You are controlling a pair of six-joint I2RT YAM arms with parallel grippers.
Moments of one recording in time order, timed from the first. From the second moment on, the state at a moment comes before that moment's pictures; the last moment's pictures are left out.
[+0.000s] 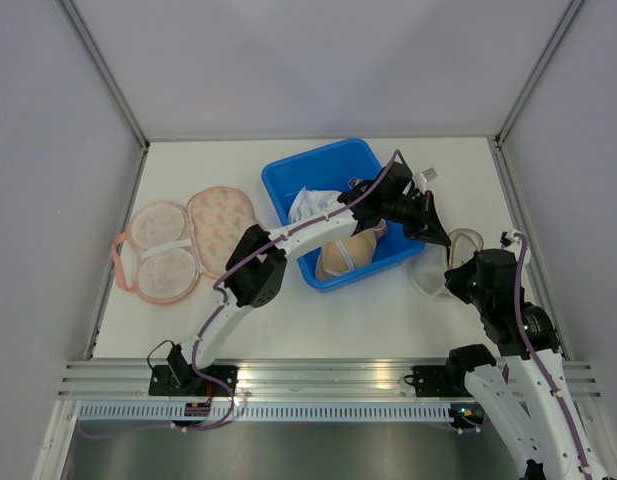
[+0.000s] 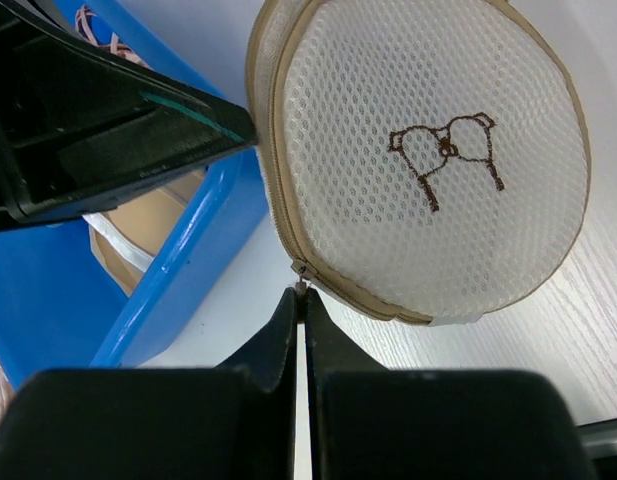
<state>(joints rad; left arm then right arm) -0.93 2.40 2.15 -0.19 0.69 -1.00 0.19 0.53 0.72 -0.86 0.19 0.79</state>
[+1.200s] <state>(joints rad) -0.96 2.33 2.07 -0.34 0.59 -0.93 0.19 0.50 0.72 -0.89 0.18 0.79</state>
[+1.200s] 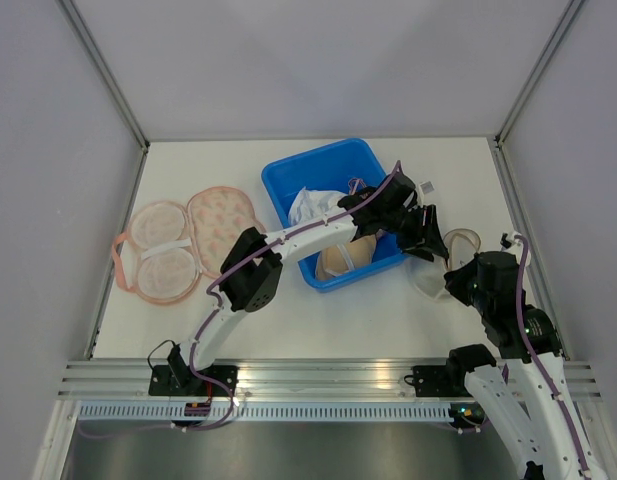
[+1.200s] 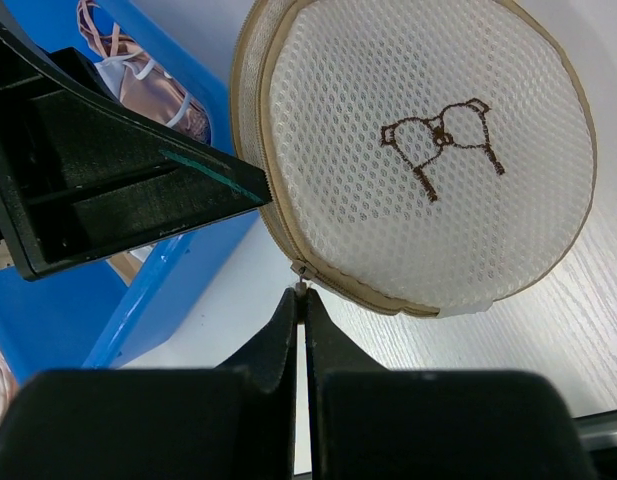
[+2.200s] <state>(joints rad) -0.91 2.36 2.07 -0.20 0.67 -1.04 0.19 0.50 0.71 -0.95 0.21 0.78</state>
